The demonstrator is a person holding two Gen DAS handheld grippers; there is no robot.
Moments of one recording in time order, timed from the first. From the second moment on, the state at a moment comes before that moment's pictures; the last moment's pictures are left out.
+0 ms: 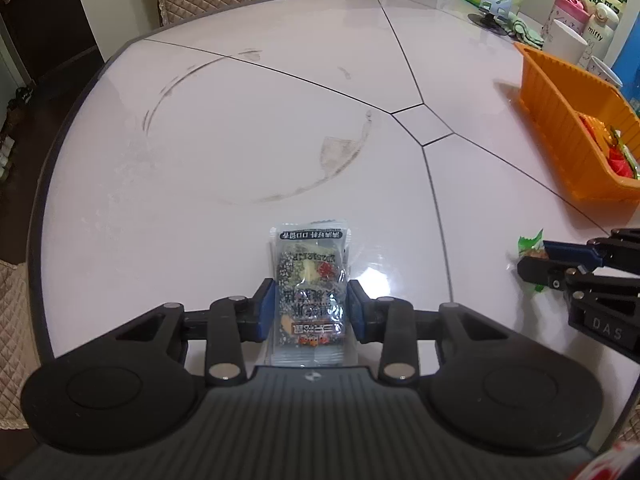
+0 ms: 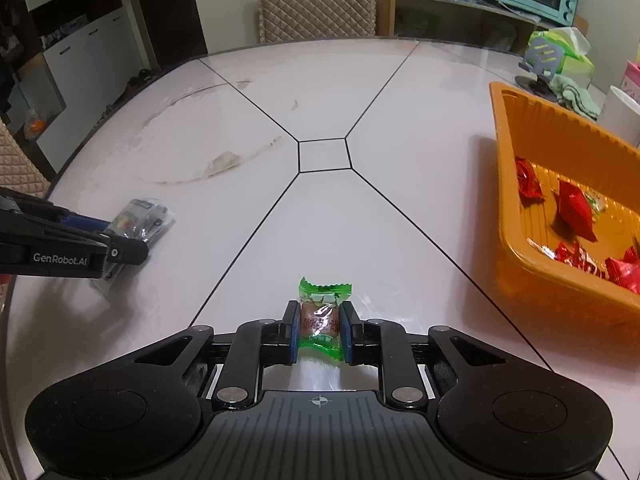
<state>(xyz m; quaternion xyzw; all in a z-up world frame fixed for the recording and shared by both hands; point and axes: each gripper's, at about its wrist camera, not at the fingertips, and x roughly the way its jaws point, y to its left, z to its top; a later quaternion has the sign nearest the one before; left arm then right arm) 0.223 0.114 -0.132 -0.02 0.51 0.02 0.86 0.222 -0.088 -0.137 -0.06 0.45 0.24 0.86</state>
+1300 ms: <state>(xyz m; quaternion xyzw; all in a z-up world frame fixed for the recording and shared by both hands) 0.239 -0.067 -0.030 0.02 0.41 -0.11 0.90 0.196 -0.252 -0.049 0.05 0.38 0.19 0.90</state>
